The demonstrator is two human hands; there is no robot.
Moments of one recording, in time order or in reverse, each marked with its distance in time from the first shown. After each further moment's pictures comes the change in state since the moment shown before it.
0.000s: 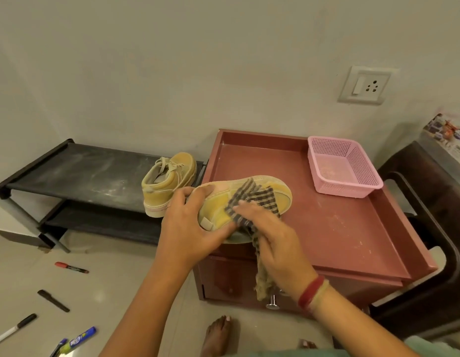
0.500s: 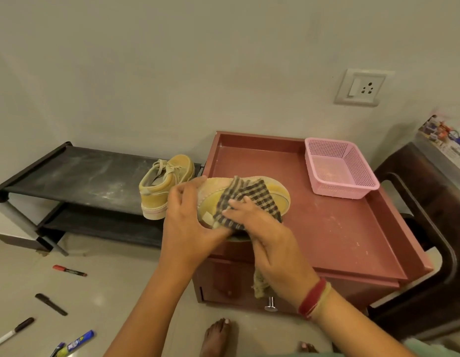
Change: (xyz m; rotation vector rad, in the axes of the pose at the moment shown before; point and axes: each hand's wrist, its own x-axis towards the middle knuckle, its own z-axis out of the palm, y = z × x) left_hand 0.003 0.010 0.005 -0.110 0.113 -0.001; right_hand 0.001 -0.022 -0.008 0.012 -0.043 -0.069
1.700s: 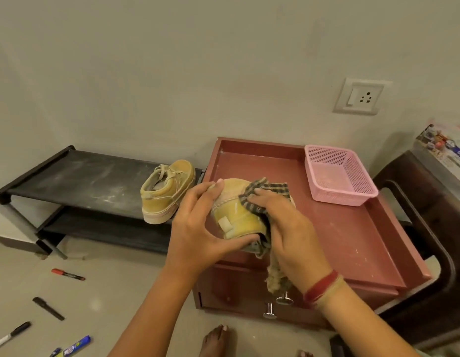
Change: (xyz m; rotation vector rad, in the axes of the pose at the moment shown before) left_hand 0.000 0.008 0.000 -0.039 0.009 0.246; right_hand 0.012 -0.005 -0.025 -0.160 0.130 0.000
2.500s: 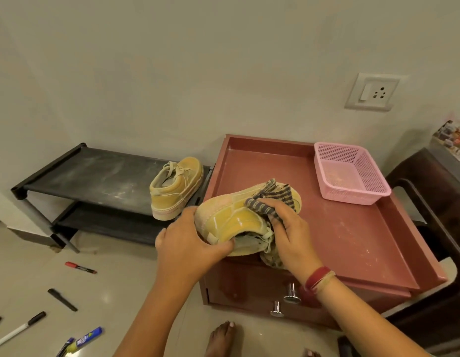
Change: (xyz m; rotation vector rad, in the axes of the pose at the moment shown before) left_hand -0.026 -0.010 -0.014 0.243 -0.207 -0.582; right_hand -0.006 0.043 0.034 0.261 0.032 0.191
